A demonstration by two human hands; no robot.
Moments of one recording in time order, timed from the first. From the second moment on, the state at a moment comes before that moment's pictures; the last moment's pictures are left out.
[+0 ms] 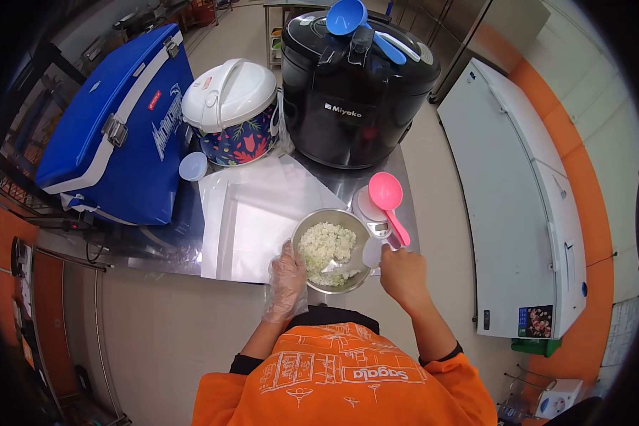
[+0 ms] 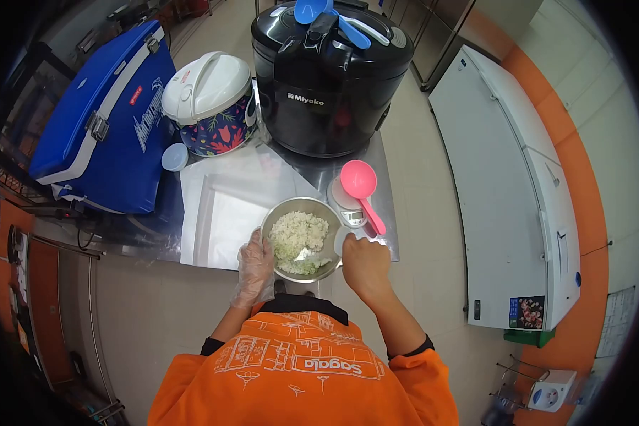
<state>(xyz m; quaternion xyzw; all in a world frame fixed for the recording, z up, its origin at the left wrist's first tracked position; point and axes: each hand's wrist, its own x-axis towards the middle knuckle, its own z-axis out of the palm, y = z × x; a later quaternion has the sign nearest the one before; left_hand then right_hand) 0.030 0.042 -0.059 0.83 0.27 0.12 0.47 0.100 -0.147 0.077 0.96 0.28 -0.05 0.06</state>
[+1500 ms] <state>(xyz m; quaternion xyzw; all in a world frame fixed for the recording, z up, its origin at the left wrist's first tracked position) 0.039 0.021 -0.093 0.83 0.28 0.19 0.44 0.068 -0.134 0.014 0.95 0.23 -0.20 -0.10</state>
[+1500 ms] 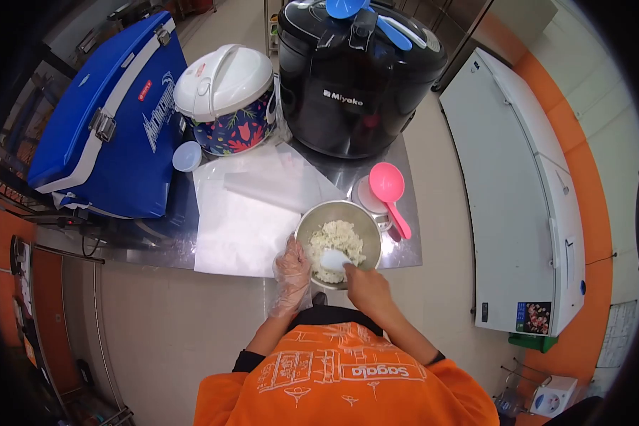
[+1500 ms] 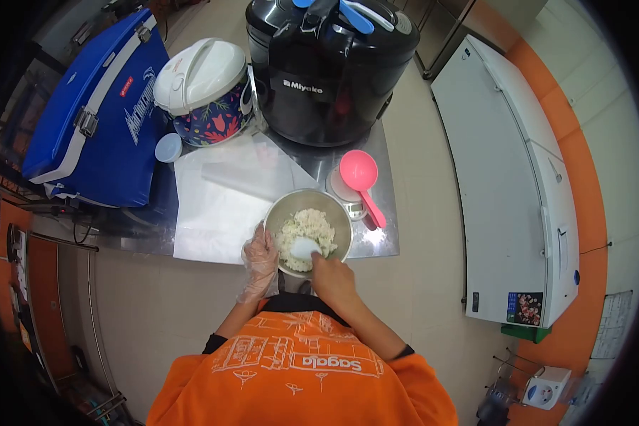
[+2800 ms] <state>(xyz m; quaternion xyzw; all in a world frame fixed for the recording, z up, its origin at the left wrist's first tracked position) 0.032 0.051 -0.075 0.84 0.14 0.14 0.51 0.187 -0.180 -0.003 0.93 0.36 -0.10 -0.04</state>
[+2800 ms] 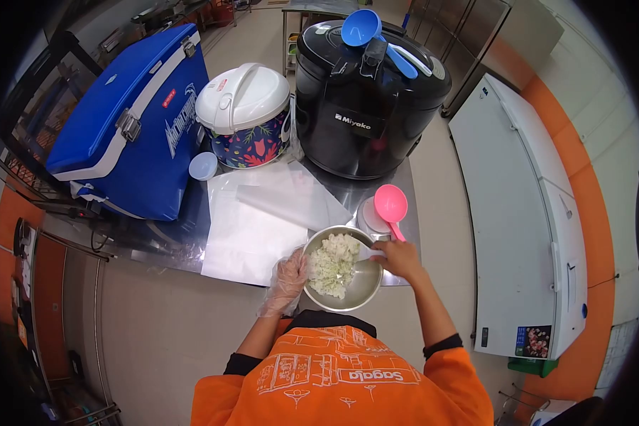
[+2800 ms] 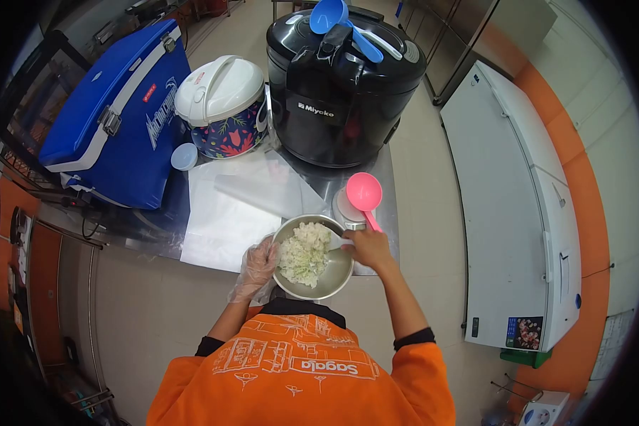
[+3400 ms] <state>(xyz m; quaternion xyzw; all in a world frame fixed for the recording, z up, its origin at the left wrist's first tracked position) 0.024 0.013 -0.091 0.83 0.28 0.20 0.45 0.097 -0.154 0.039 0.93 0.26 -0.07 -0.25</state>
